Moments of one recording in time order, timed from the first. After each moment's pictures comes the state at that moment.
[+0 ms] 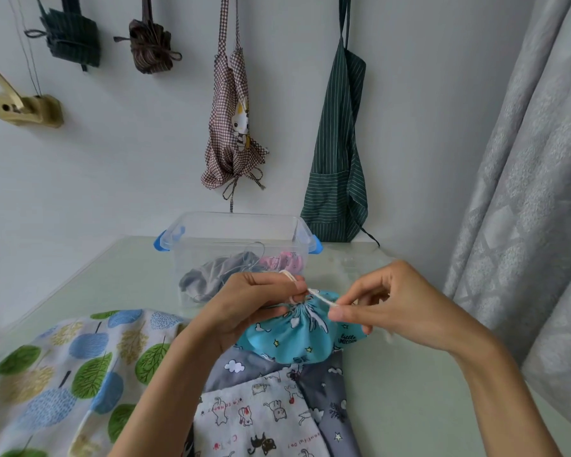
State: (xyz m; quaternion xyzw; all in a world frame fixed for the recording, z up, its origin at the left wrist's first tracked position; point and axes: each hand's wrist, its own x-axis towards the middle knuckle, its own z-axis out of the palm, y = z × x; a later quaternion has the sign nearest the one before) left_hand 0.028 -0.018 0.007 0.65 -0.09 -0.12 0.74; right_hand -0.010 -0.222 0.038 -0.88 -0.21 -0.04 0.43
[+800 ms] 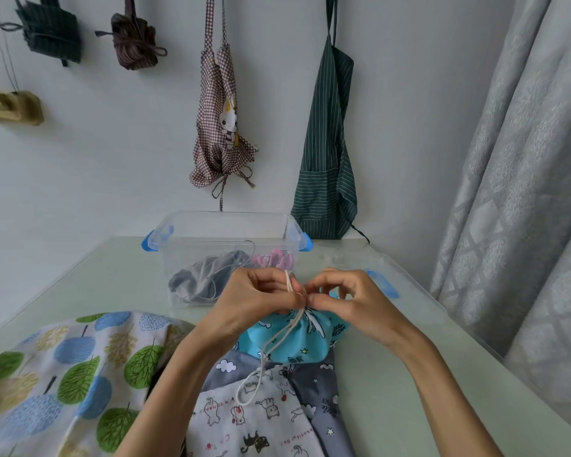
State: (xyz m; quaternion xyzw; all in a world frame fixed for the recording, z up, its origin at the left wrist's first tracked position) left_hand 0.024 -0.029 0.002 0.70 -0.18 -0.01 0.69; right_hand 0.015 -0.203 0.009 -0.84 -0.21 -0.06 0.49
